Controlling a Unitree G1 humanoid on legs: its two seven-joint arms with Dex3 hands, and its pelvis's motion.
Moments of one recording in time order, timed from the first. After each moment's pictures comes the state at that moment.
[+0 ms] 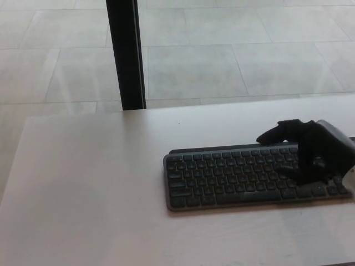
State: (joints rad) left_arm -0.30 0.62 0.76 1.26 -0.34 -0.12 0.19; right_arm -0.57 -0.64 0.43 0.42 -0.15 -0.11 0.05
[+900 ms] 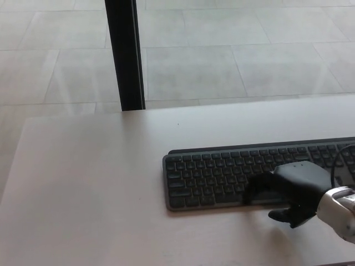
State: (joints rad) left_arm -0.31 0.62 0.76 1.26 -0.34 -0.12 0.19; right_arm -0.64 -0.65 0.72 0.58 -0.51 -0.24 -0.01
